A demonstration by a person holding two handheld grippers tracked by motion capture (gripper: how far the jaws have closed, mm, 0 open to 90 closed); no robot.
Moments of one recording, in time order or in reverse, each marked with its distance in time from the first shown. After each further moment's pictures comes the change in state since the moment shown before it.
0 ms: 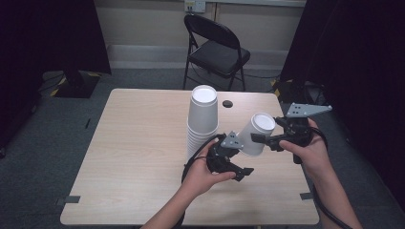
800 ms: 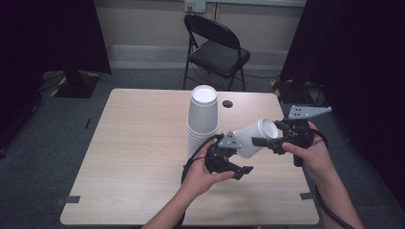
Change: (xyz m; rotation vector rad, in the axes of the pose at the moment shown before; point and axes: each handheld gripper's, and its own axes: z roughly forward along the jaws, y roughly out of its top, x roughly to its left) left arm 0.002 -0.004 0.001 -0.030 -0.008 -0.011; right arm -0.004 -0.008 -0.001 0.004 0.087 0.031
